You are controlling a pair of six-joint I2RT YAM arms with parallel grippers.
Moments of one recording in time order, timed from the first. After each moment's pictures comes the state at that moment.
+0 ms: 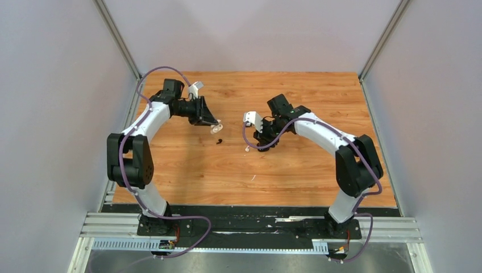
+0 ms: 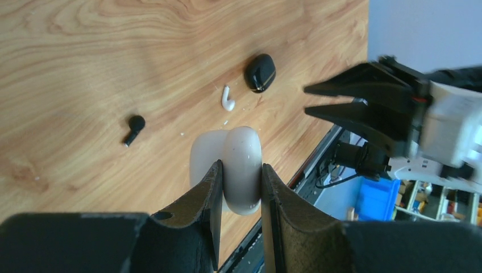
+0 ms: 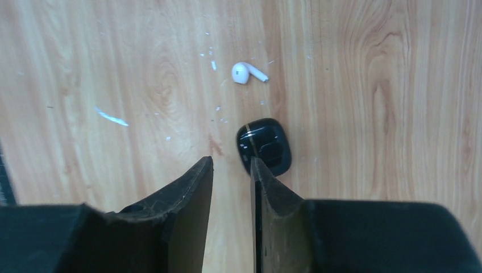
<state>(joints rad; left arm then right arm) -0.12 1.77 1.34 -0.57 0.87 -0.26 0.53 1.70 1.30 -0.68 -0.52 -0.77</state>
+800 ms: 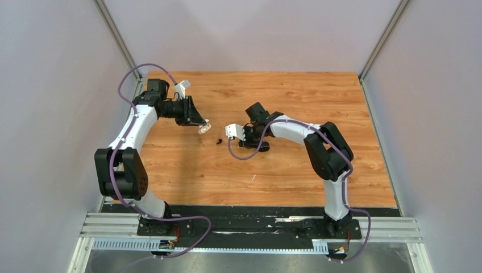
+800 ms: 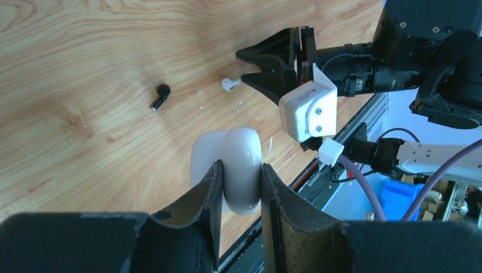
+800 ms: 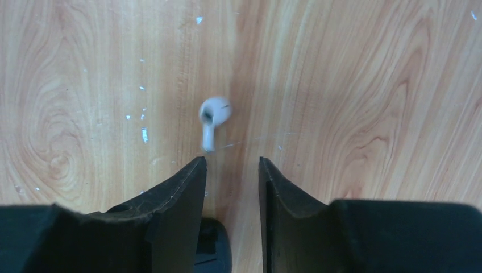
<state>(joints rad) -0.01 1.59 1.32 -0.74 0.84 -0.12 0.64 2.03 1.42 -0.48 -0.39 -1.02</state>
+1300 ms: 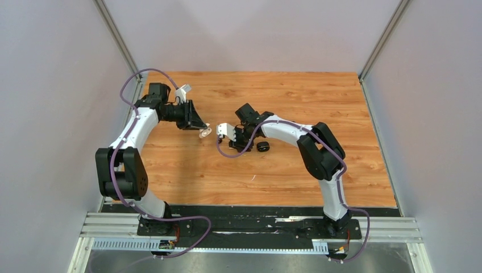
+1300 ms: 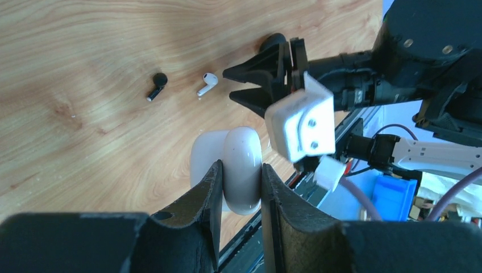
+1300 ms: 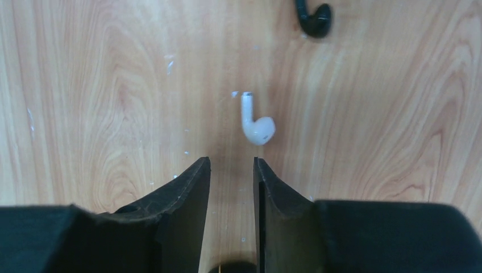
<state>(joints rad) -0.01 1.59 1.26 -0.72 0.85 -0.13 0.72 2.07 1.49 -0.52 -0.41 -0.89</state>
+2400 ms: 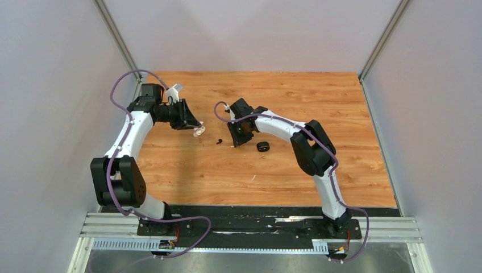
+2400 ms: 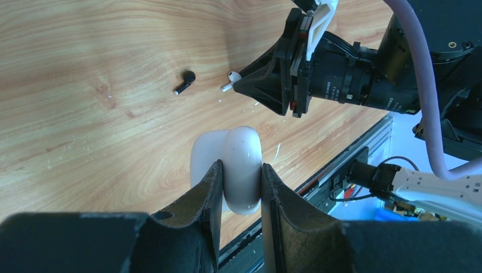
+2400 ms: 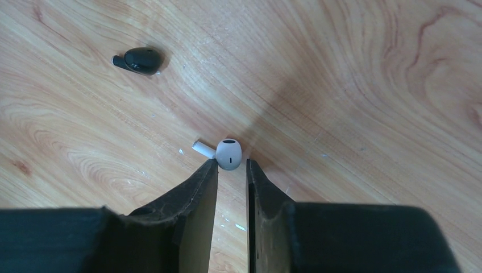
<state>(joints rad) 0.02 1.51 1.24 -0.71 0.75 -0.22 0.72 2.19 1.70 -0.59 -0.16 0.22</state>
